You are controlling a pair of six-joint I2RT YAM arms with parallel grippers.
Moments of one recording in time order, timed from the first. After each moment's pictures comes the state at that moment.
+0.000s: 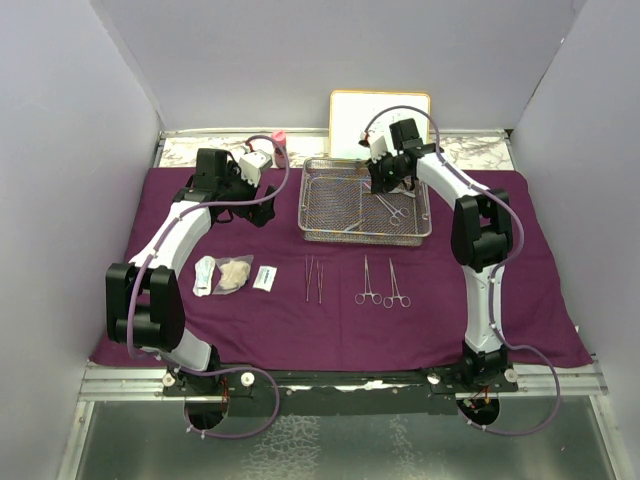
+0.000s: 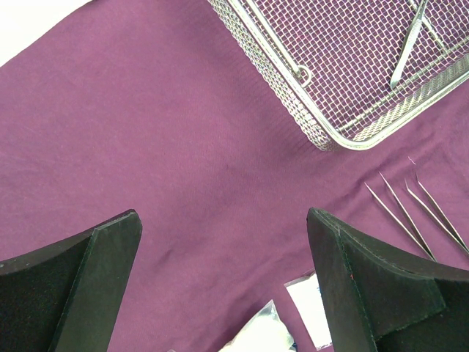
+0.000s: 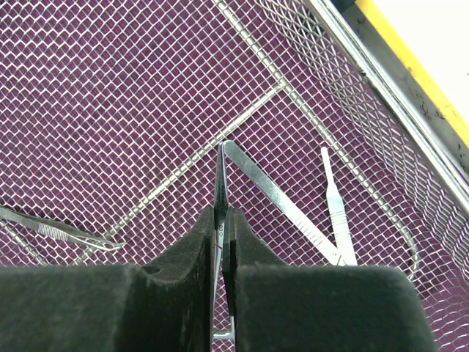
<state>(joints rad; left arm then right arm) -0.12 1.52 1.15 -0.40 0.46 0.34 0.29 2.24 1.87 -0.59 -0.36 -0.40</state>
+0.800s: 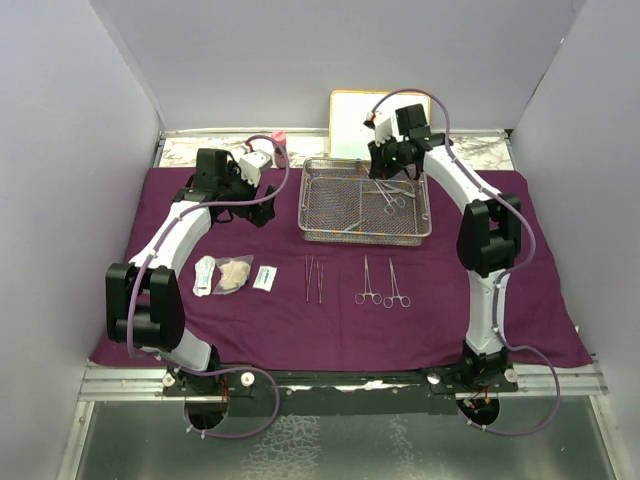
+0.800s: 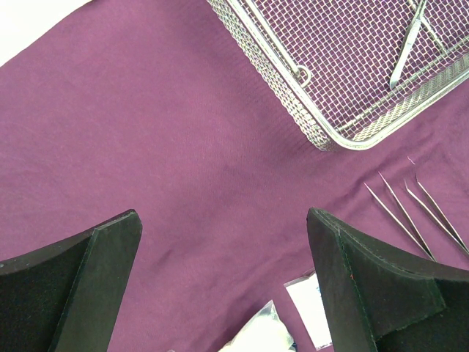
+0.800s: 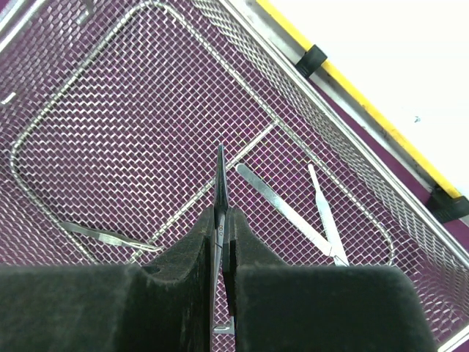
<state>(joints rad) -0.12 1.52 1.15 -0.40 0.46 0.34 0.29 2.17 1.91 -0.59 -0.39 -0.29</state>
